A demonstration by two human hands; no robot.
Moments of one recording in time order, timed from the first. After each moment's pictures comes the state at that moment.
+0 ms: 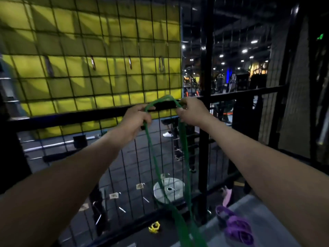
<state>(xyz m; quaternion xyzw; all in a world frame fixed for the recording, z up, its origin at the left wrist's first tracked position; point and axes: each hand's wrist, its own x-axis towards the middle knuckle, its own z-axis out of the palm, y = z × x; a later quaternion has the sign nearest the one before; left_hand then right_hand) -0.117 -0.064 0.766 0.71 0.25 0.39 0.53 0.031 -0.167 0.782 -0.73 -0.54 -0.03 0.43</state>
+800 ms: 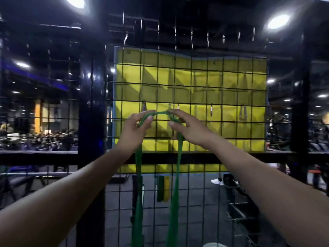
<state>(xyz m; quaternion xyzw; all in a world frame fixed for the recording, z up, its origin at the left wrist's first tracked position) -0.299 0.057 0.841 0.72 0.19 0.64 0.20 -0.136 -0.015 0.868 -0.48 -0.75 0.07 0.46</state>
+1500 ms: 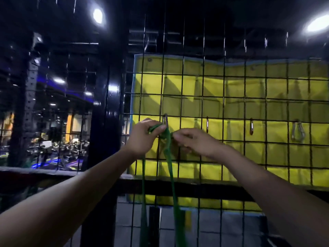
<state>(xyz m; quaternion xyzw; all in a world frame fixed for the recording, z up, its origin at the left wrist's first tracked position) -0.321 0.144 0.878 0.76 0.27 0.58 0.04 -0.146 0.099 0.892 -0.45 -0.79 0.13 0.39</state>
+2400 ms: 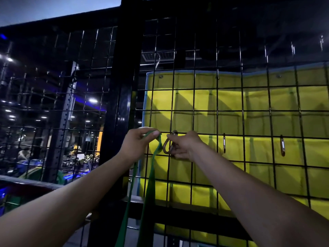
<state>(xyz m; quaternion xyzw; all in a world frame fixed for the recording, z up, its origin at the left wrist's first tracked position) -0.344 0.167 0.906 0.71 0.31 0.63 0.06 -0.189 0.178 0.933 -0.48 -0.62 0.33 0.53</state>
